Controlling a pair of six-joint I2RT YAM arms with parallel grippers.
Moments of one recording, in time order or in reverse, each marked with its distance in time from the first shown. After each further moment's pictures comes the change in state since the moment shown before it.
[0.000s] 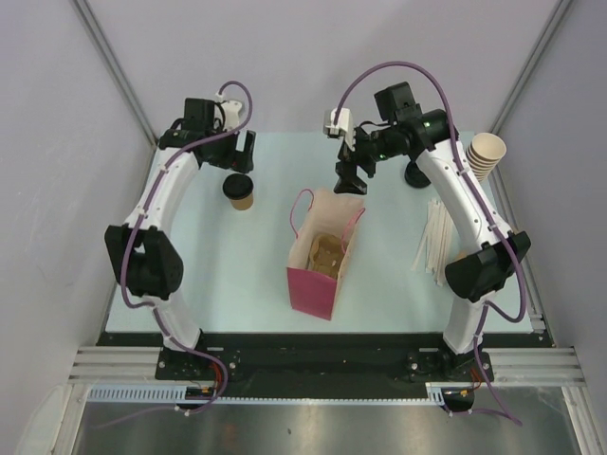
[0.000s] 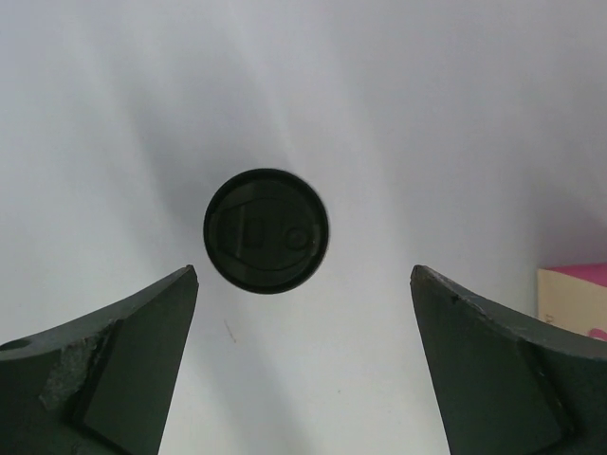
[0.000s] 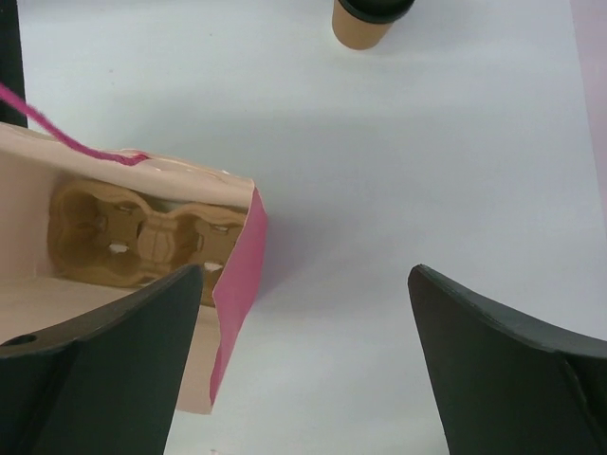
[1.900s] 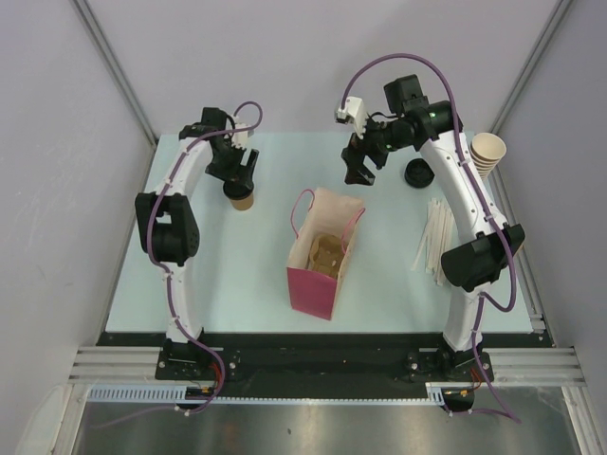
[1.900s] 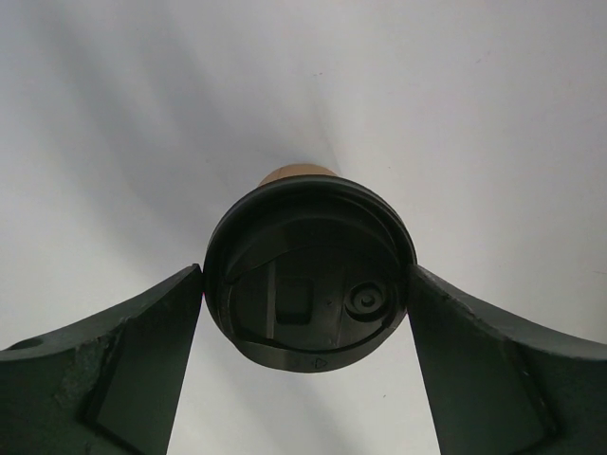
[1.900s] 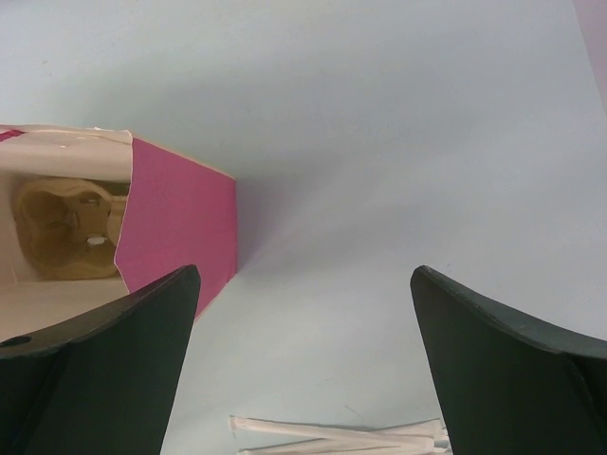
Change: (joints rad) left arm 0.055 0.409 0.260 -0.220 0.003 0.111; right arm -0.069 0.084 0.107 -0.060 0.122 0.126
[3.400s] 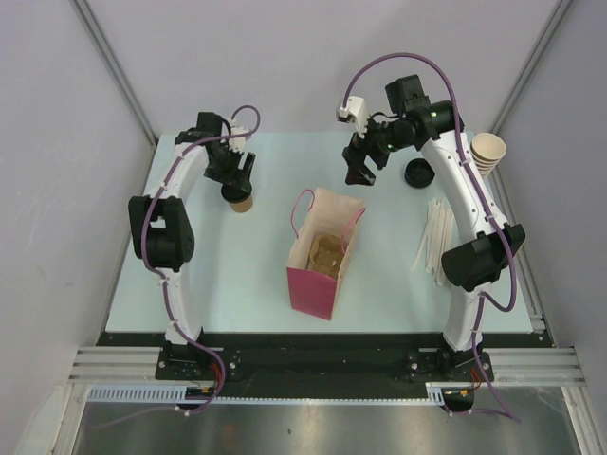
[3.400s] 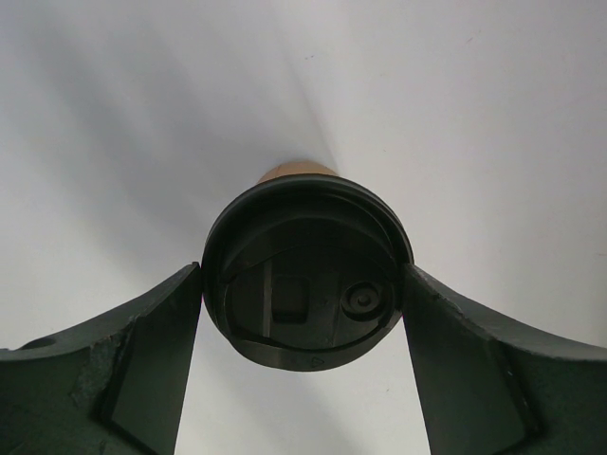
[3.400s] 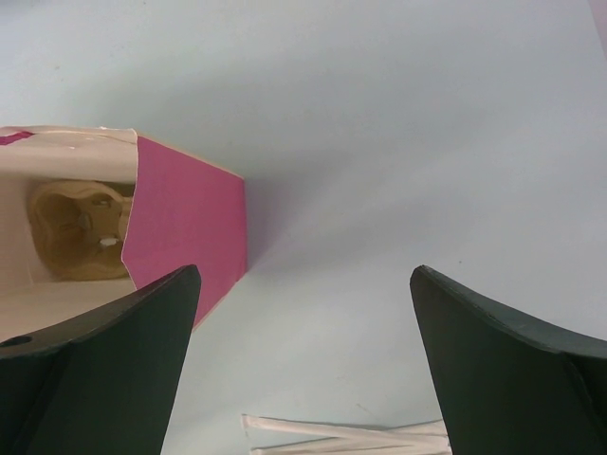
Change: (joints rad) left arm 0.016 -0.077 -0.127 0.074 0.034 0.023; right arm -0.007 0.000 0.000 -0.011 -0.012 0.022
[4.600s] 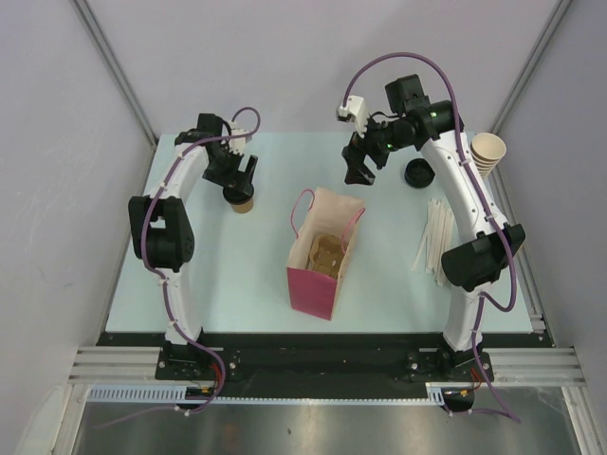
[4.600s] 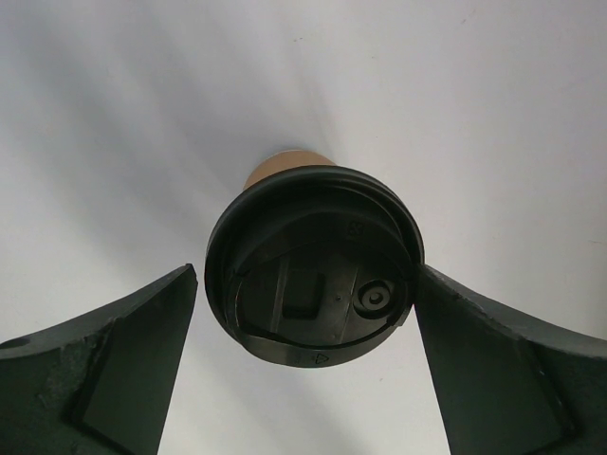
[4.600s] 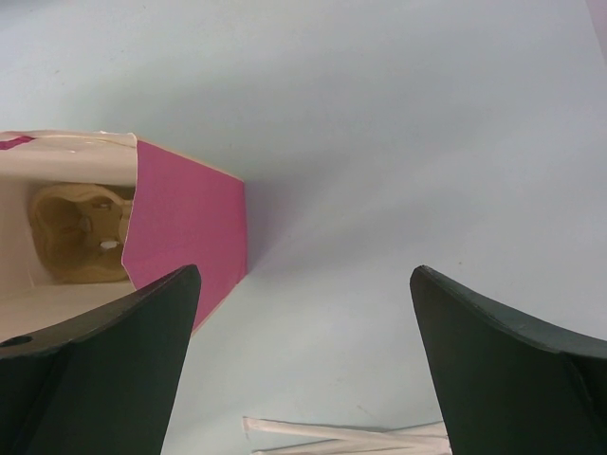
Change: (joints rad) left arm 0.000 -0.006 -0.012 -0.024 0.005 0.002; right arm 0.001 0.000 0.000 0.007 0.000 0.013
